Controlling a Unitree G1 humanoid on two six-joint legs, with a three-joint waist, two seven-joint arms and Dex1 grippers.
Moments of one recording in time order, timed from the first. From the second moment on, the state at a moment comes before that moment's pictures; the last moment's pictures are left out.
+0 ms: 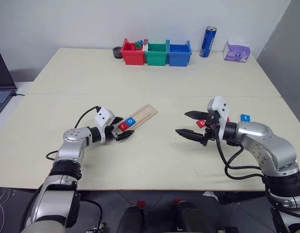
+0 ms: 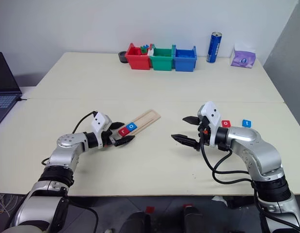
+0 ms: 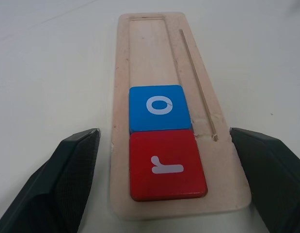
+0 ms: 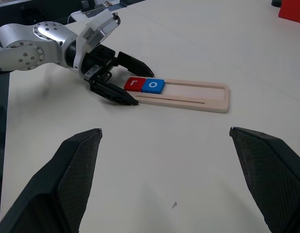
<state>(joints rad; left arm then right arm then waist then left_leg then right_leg) -0.61 0.55 0.01 0.74 -0.15 -0.04 -1.01 -0.46 -0.59 0.06 -0.31 0.53 0.73 0.80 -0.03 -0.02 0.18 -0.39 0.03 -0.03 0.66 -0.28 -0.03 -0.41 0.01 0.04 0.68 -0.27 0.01</state>
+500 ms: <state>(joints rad) -0.61 0.54 0.00 0.74 -0.14 -0.08 -1.07 -0.46 -0.59 0.06 -0.31 0.53 0.73 0.81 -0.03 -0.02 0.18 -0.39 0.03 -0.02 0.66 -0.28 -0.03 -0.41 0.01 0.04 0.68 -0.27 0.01</state>
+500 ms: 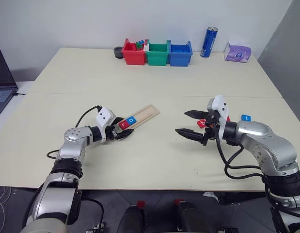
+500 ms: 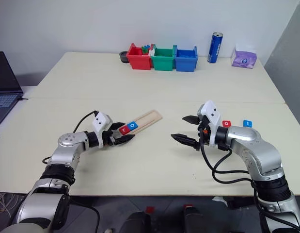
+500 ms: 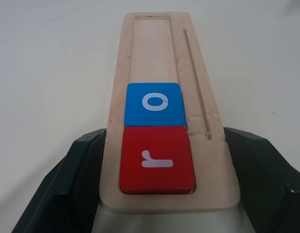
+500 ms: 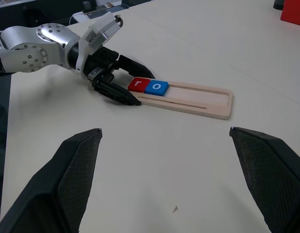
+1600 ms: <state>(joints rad) -0.77 0.53 -0.18 0.97 -0.10 -0.47 -1.53 -0.33 -0.69 0.07 -0.42 0.53 0.66 0.94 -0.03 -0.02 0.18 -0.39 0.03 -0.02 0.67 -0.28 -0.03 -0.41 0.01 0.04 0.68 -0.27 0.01</state>
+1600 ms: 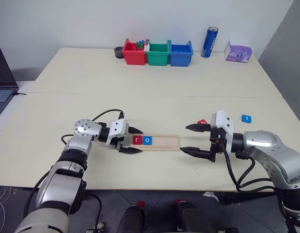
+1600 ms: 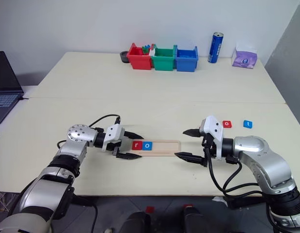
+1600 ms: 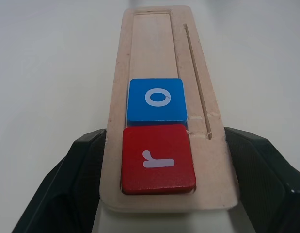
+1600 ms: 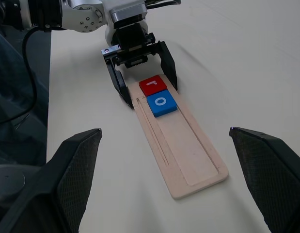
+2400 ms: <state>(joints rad) -0.79 0.54 -0.19 0.95 -0.06 -0.47 -1.54 -0.35 -0.67 0.07 -0.42 0.53 0.69 0.91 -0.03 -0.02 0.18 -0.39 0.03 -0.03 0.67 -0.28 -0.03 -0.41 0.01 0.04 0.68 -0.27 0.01</state>
